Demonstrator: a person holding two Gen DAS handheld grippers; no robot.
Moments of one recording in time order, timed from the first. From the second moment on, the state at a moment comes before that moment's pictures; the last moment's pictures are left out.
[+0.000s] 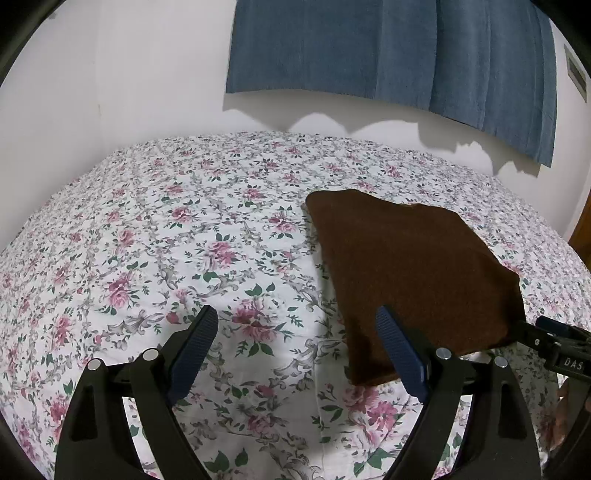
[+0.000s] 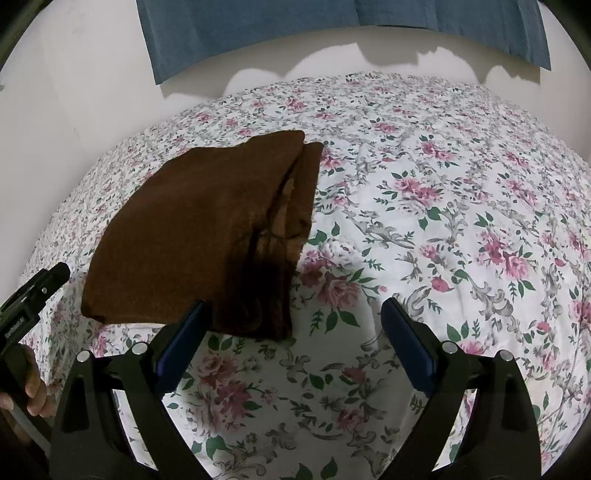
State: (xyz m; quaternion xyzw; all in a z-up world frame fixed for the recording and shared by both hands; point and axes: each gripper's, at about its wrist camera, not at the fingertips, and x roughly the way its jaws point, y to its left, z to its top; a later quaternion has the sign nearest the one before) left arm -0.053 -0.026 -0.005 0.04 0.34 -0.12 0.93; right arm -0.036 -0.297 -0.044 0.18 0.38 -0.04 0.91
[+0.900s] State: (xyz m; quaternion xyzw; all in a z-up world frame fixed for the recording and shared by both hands) left arm -0.053 -0.024 -0.001 0.04 0.33 -0.11 0.94; right arm -0.035 -0.296 -0.046 0.18 0.38 -0.04 0.91
